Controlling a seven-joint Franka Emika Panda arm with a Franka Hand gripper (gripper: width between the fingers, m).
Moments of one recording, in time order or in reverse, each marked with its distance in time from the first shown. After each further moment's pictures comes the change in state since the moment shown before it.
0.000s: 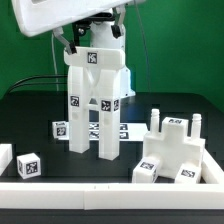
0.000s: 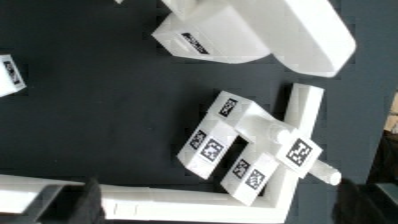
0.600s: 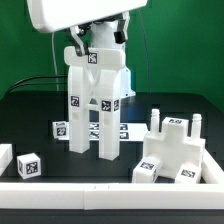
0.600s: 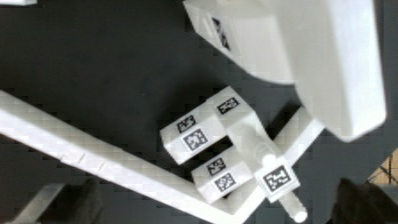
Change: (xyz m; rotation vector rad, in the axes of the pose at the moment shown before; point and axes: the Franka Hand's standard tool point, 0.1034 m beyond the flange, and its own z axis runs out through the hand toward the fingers) arm -0.008 -0.009 0.009 -0.123 0.083 -0.366
